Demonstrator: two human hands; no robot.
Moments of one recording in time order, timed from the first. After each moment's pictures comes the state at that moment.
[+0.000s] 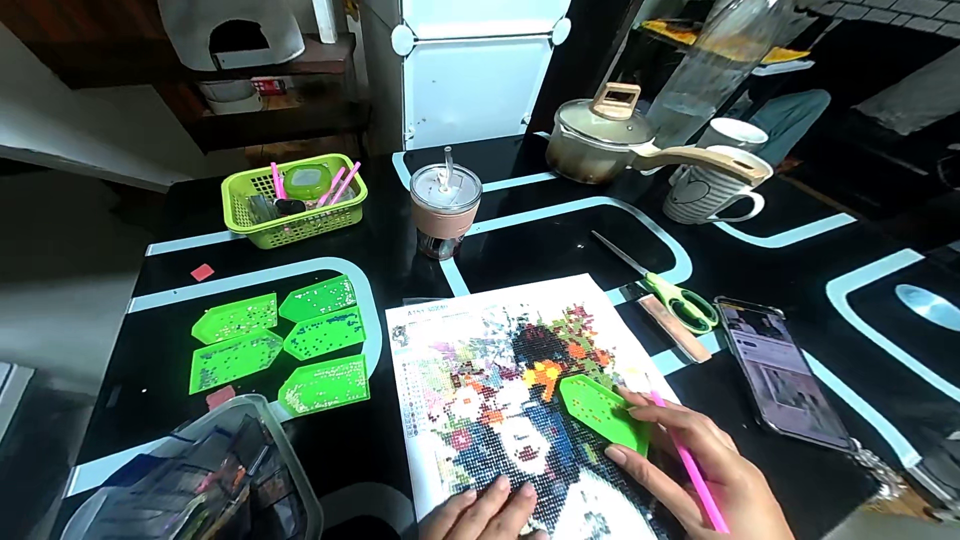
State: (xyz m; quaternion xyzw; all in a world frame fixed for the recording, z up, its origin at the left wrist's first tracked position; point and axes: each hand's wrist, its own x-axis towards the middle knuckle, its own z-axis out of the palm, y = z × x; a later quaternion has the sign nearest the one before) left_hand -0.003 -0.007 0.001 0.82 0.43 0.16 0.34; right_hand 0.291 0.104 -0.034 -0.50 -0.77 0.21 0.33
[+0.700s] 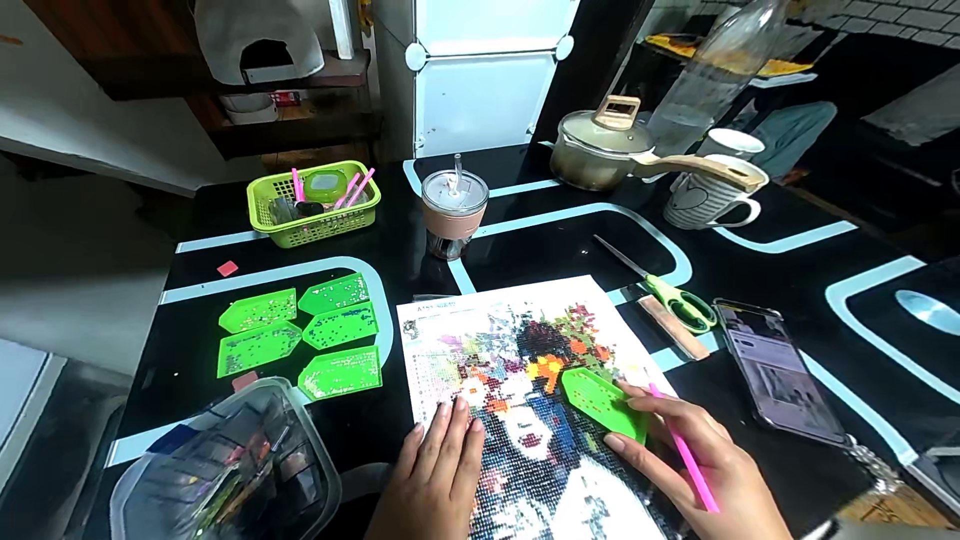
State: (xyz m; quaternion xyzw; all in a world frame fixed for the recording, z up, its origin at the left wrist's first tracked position) left_hand -0.013 0.000 -0.015 0.78 0.59 0.15 0.15; right_hand 0.290 0.107 -0.040 -0.50 -0.77 0.20 0.35
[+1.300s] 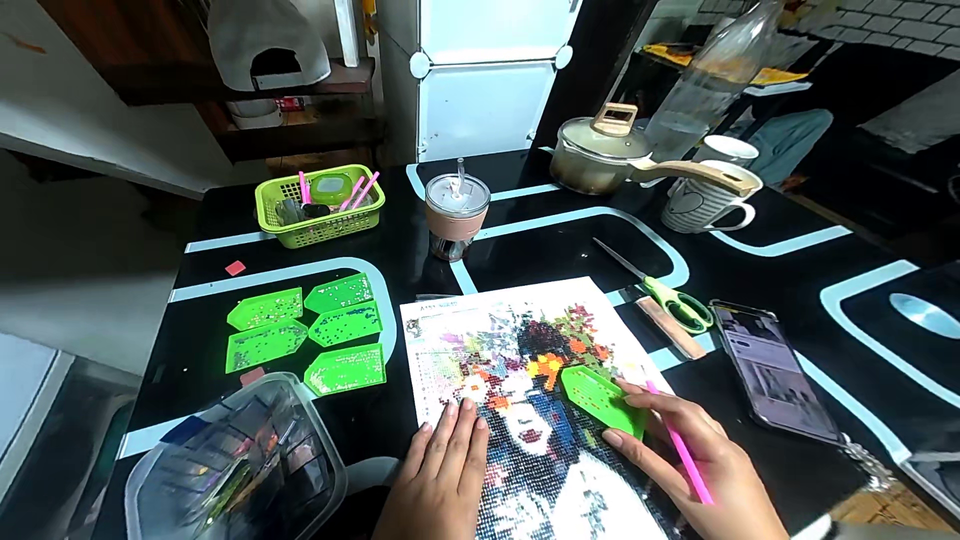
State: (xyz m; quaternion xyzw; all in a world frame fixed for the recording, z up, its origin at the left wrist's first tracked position) left_hand -0.008 -0.003 -0.015 0.78 0.59 0.16 0.13; right_hand 0.290 0.108 -0.040 -0.50 -0.77 0.19 0.35
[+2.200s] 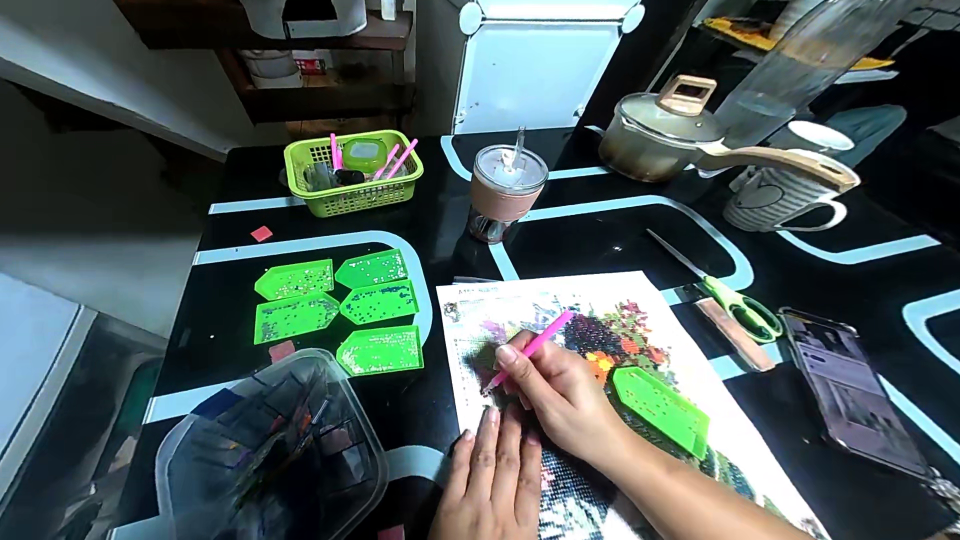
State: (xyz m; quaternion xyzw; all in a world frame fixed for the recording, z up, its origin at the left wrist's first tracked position) left_hand 0.005 -0.013 -0.001 0.76 0.62 0.09 0.19; right_hand 0.112 0.137 -0.019 -0.28 -0.77 0.47 0.34
